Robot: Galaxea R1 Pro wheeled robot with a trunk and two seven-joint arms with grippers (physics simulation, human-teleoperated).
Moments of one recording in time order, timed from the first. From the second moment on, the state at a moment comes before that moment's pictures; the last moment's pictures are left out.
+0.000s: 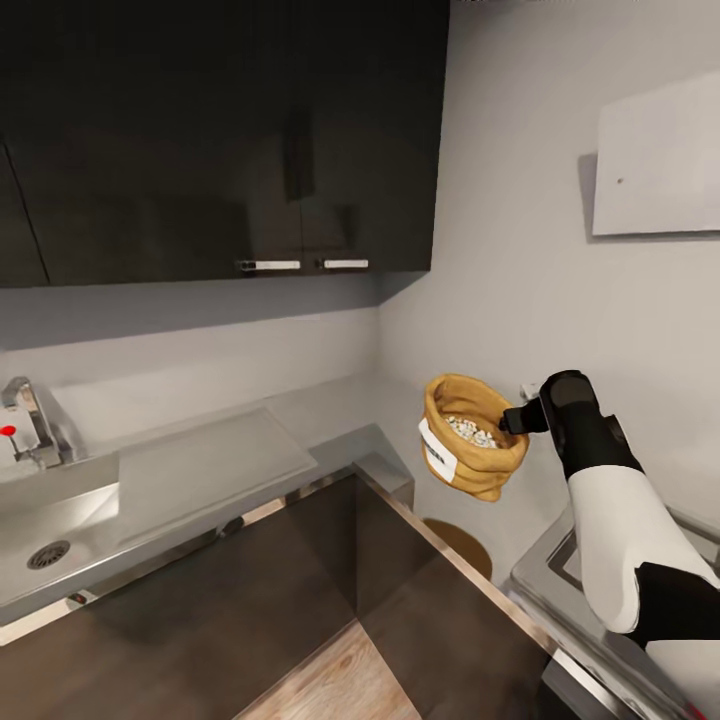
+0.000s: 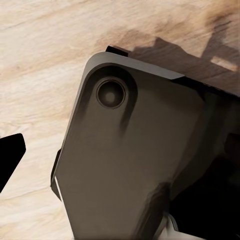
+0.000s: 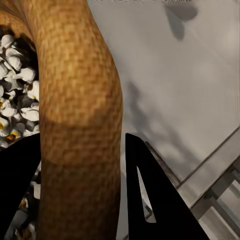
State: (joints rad) left arm 0.00 -0.03 0.21 -0.07 0.13 -0.05 0.05; right arm -1.09 -0.08 -0.22 -0.86 0.68 1.05 0.50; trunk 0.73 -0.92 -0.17
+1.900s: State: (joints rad) left arm 0.00 -0.03 0.21 -0.07 0.14 -0.05 0.05; right arm -1.09 -0.09 -0.22 -0.77 0.73 1.05 0.40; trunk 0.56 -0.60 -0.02
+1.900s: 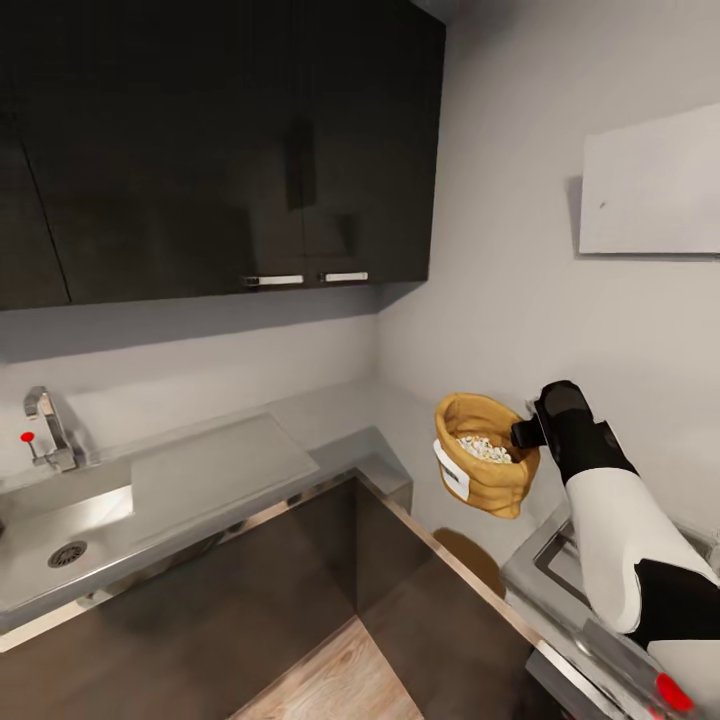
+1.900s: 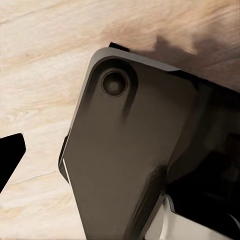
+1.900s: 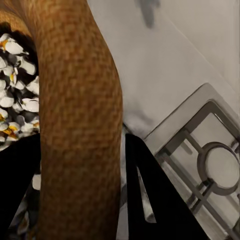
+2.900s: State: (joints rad) left arm 0.00 -0.03 0.20 -0.07 0.13 -0.05 0.05; right arm -1.09 -0.08 -0.23 -0.77 0.59 1.05 0.41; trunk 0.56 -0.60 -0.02
